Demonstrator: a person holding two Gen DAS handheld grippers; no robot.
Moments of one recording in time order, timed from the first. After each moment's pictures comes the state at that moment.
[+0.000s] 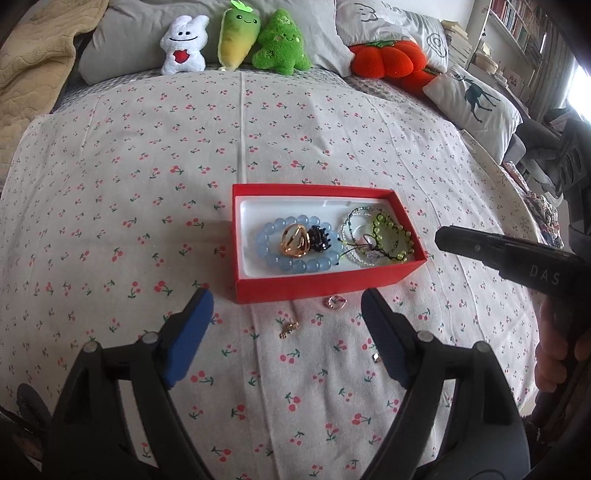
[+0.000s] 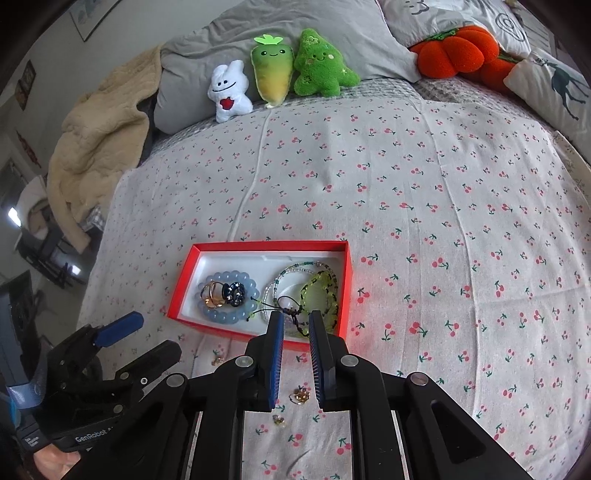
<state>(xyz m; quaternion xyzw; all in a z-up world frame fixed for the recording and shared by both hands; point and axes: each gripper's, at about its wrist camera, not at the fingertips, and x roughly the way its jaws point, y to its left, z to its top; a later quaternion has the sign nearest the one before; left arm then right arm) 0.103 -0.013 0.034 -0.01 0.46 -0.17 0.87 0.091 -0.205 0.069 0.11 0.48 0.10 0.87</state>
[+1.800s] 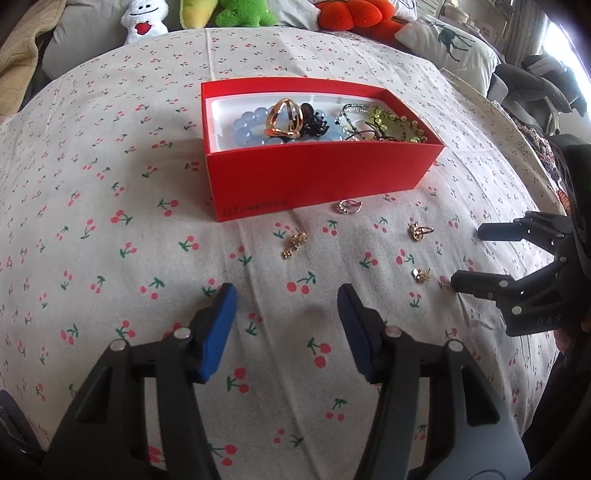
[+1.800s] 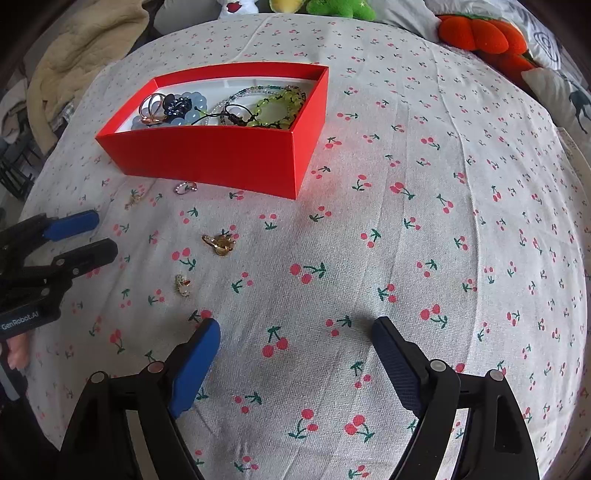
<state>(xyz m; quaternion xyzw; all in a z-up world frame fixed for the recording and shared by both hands) 0.082 -0.015 -0.038 0.06 0.48 -0.23 0.84 0.035 -0.202 -0.031 -0.03 0.56 0.08 0.82</state>
